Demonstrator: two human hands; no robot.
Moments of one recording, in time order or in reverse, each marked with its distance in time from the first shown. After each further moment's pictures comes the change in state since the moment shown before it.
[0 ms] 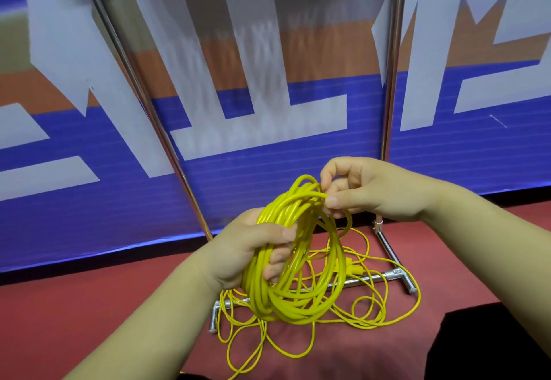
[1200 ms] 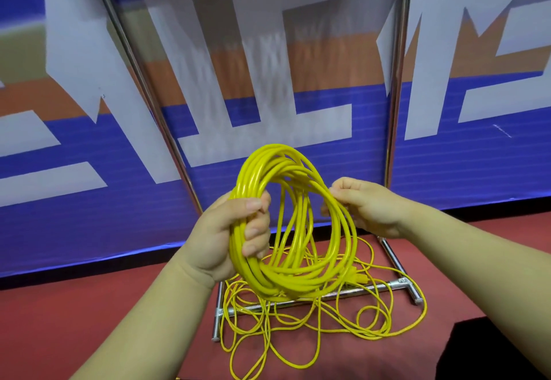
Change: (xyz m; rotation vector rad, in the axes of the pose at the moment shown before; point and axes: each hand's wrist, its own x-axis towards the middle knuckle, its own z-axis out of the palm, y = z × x) left_hand -0.014 0.024 -0.015 -0.238 0.065 0.271; right_hand 0.034 0.058 -0.003 0.274 0.287 0.185
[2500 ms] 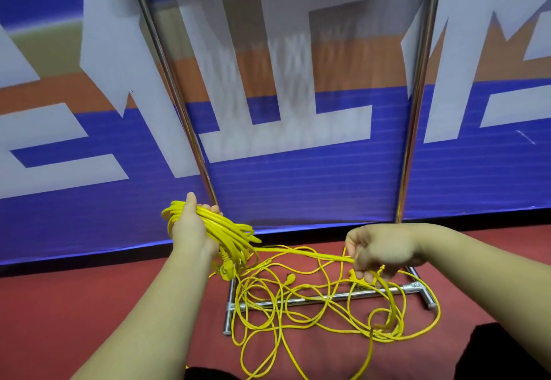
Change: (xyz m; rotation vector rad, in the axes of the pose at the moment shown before) left_hand 0.008 -0.017 -0.134 -0.318 1.197 0.192; right_hand -0.007 0.039 0.007 -0.616 -0.326 0.384
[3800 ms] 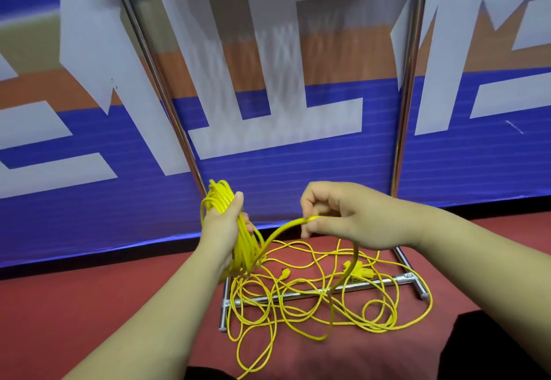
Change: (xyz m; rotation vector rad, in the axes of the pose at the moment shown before) left_hand -0.015 -0.051 0.007 0.542 -0.344 0.132; right_hand -0.064 -0.089 0.023 -0.205 0.235 -0.676
